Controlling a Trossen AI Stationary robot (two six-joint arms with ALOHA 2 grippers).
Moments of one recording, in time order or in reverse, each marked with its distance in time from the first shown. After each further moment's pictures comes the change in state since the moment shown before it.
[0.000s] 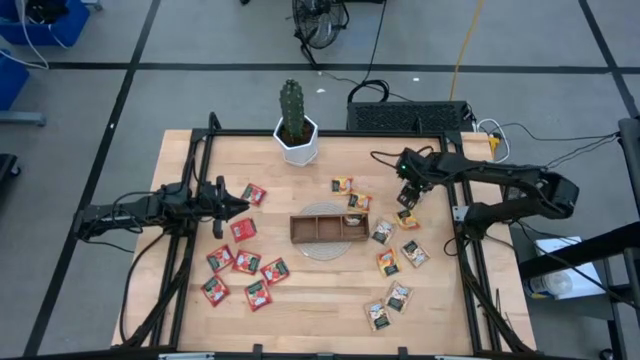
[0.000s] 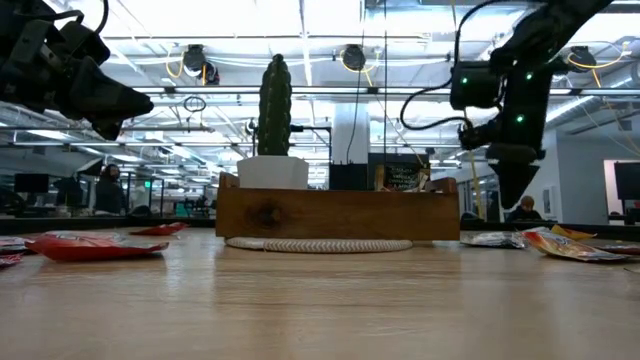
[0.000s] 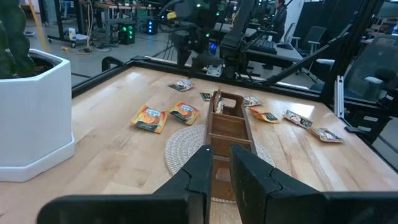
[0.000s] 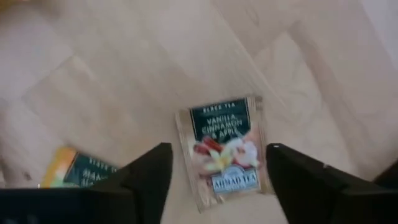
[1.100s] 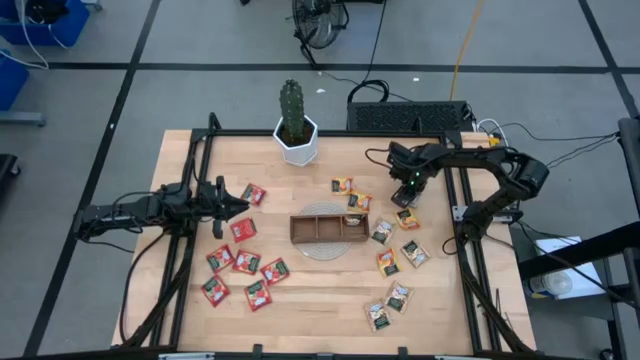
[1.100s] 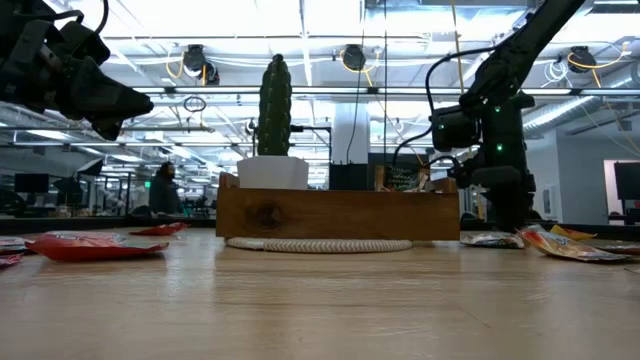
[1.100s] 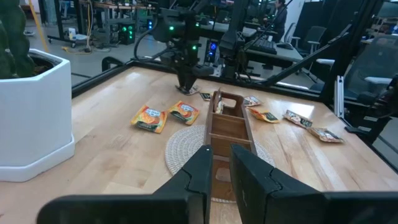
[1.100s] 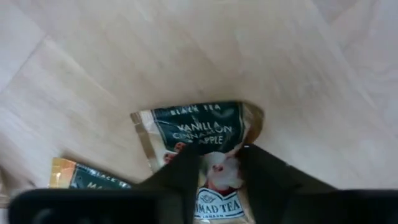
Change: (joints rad) left arm 0.000 0.000 0.000 0.000 0.000 0.000; right arm -0.107 0.307 0.003 0.012 -0.196 -0.048
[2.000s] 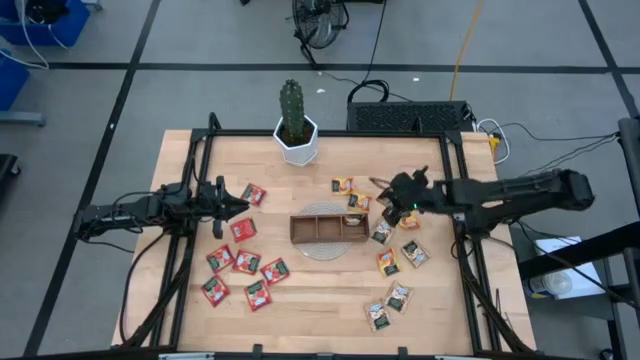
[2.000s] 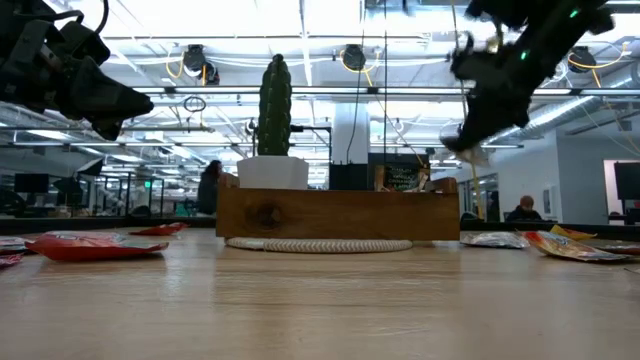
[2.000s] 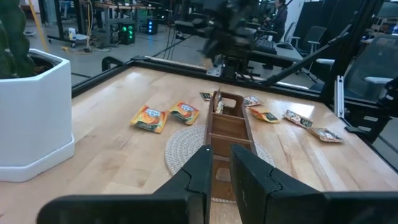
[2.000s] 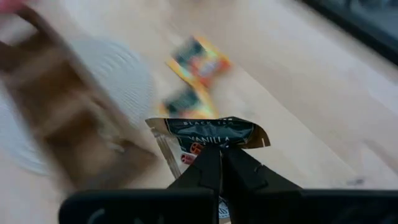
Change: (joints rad) left arm 0.000 0.000 0.000 0.000 0.000 0.000; right arm 0.660 -0.511 -0.003 0.263 0.458 0.496
